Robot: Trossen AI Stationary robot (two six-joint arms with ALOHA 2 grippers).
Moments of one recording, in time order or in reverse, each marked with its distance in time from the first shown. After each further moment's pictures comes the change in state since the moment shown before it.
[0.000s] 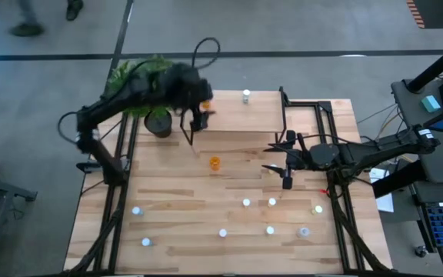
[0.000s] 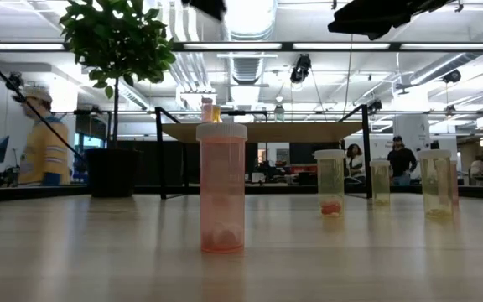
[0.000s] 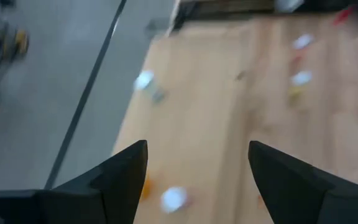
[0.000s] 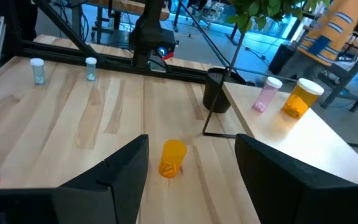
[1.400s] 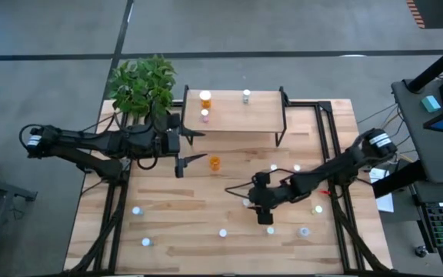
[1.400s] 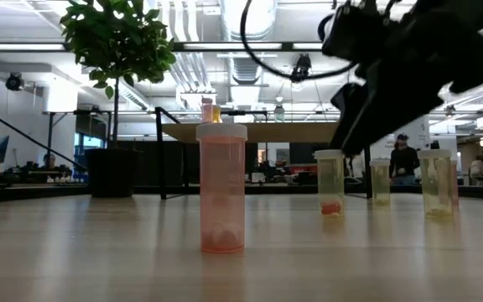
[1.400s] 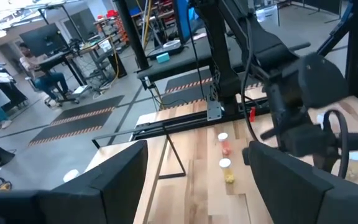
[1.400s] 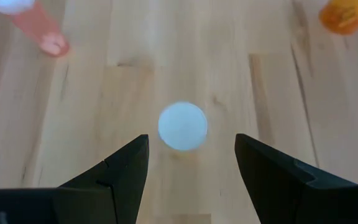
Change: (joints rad) left arm -0.351 -0.590 -1.092 1.055 -0.109 0.051; right arm 0.175 0.697 0.200 -0.143 -0.139 0.433
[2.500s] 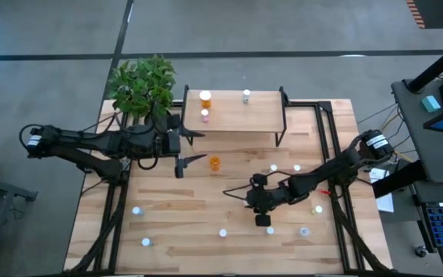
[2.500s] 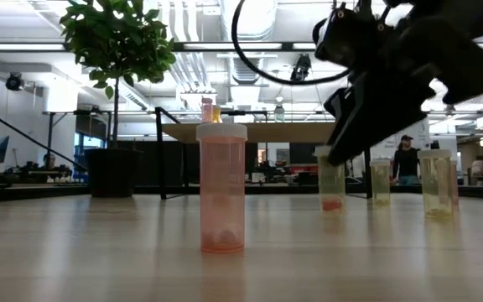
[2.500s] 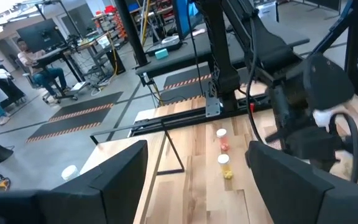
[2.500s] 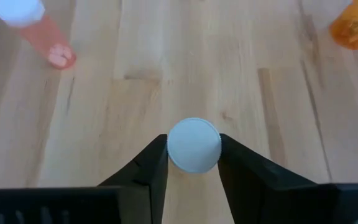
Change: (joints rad) left arm 0.000 0.000 0.001 -0.026 0.000 -0.008; right arm 0.003 0.027 0.006 0.064 0.008 -0.012
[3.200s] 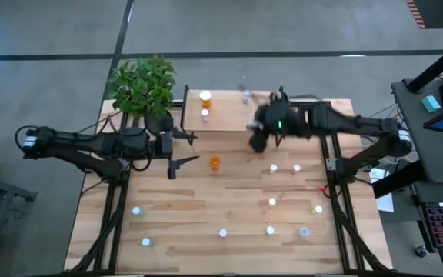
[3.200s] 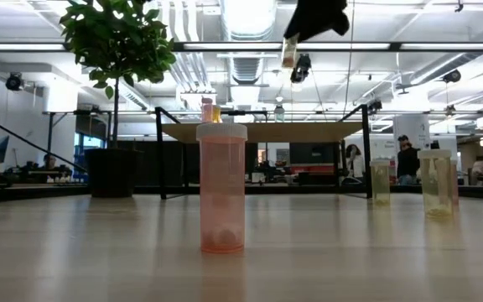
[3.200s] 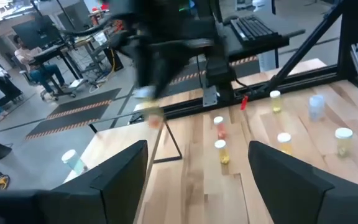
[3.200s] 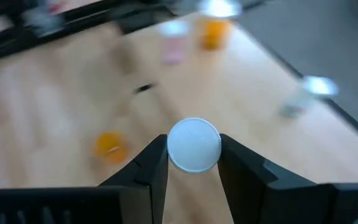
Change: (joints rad) left arm -0.006 -0.102 -0.101 -0.004 0.000 0.002; right arm -0.510 -0.244 0.580 -0.677 0.108 -0.017
